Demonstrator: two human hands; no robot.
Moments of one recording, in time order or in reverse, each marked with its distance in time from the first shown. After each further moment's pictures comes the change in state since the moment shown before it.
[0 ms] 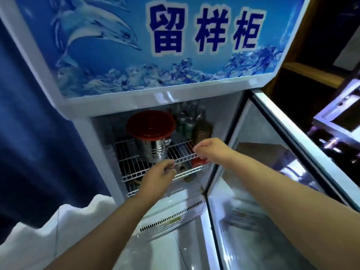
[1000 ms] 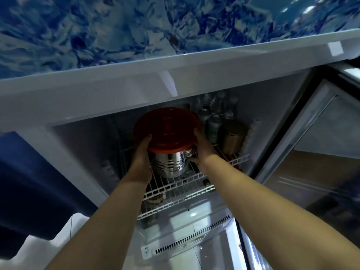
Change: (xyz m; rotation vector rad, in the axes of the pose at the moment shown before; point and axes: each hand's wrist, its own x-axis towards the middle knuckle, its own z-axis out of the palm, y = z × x) left_hand 0.187 -0.082 -0.038 -0.941 0.368 -0.396; right_hand 0.209 0.009 0.114 0.972 0.022 0.181
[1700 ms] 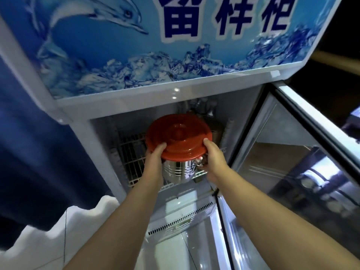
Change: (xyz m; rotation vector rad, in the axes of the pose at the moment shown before) left_hand -0.128 -0.003 0.008 0.031 -0.090 0.037; right_hand -0.129 -0.002 -0.050 0.026 0.121 -0.083
